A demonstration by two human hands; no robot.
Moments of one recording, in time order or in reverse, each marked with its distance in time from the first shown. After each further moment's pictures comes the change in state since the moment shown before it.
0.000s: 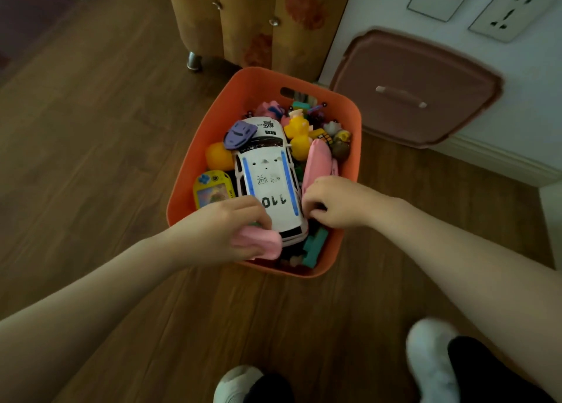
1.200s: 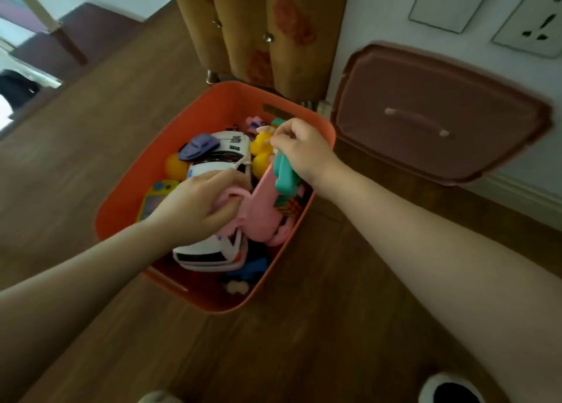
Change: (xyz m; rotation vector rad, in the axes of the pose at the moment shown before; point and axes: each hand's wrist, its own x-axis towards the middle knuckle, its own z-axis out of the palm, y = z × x) left_hand 0.105 0.046 0.020 0.153 0.330 -0.388; right_hand 0.038 0.078 -0.043 1.150 0.414 0.078
